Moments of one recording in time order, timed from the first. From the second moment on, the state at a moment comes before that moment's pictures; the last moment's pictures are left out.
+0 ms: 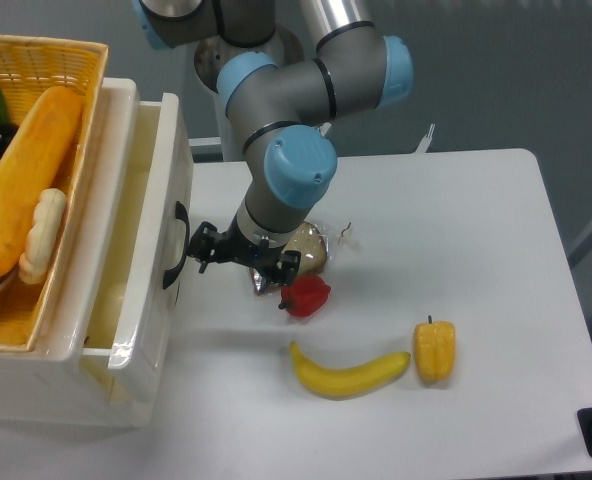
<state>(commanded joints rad) 2.36 -1.85 -1.67 -1.29 1.26 0.54</state>
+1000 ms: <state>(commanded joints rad) 2.32 -1.85 -1.67 -1.29 1.26 0.50</state>
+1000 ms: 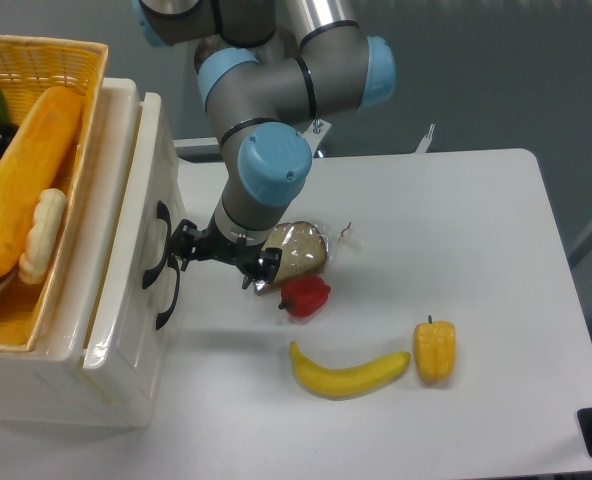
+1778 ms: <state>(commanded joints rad) 2.38 -1.85 -1.63 -1.29 1.28 0.52</state>
